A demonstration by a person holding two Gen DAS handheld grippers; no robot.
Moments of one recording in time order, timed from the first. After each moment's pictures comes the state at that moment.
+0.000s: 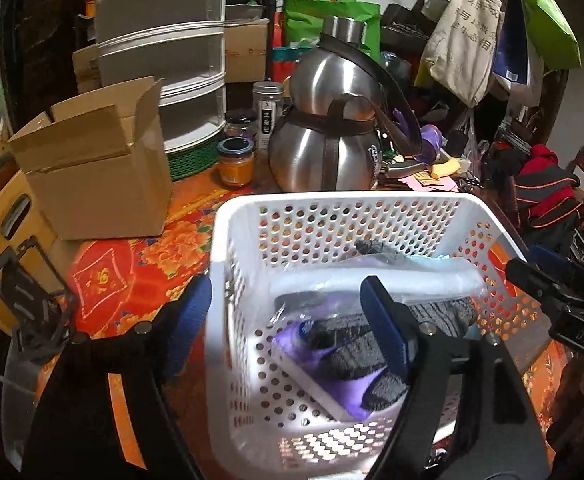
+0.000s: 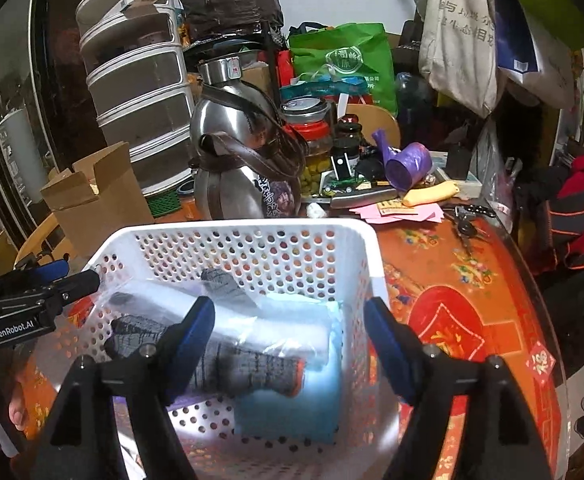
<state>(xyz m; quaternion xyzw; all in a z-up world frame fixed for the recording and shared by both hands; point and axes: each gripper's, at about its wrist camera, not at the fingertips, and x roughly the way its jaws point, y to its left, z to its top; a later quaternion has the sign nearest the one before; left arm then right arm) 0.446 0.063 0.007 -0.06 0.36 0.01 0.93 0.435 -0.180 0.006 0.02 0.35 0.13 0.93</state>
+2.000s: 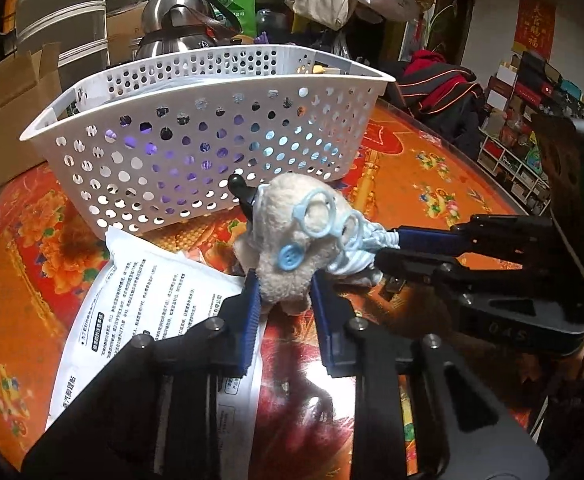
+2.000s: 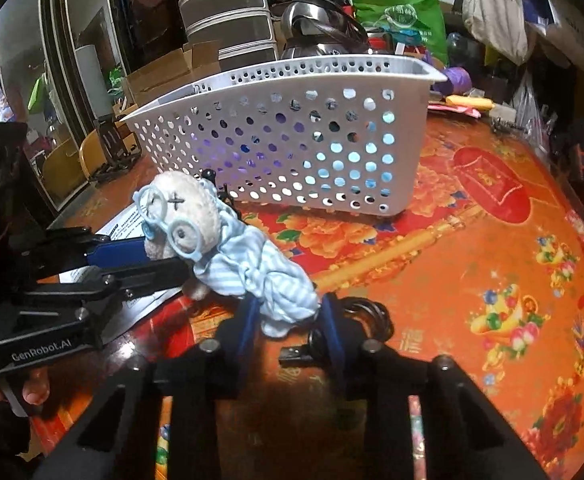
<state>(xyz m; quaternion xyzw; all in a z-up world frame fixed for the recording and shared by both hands) 0.271 -0.060 -0.102 0.01 0.38 -0.16 0.91 0.258 -0.196 -0.100 -0.02 0.39 0.24 0.89</state>
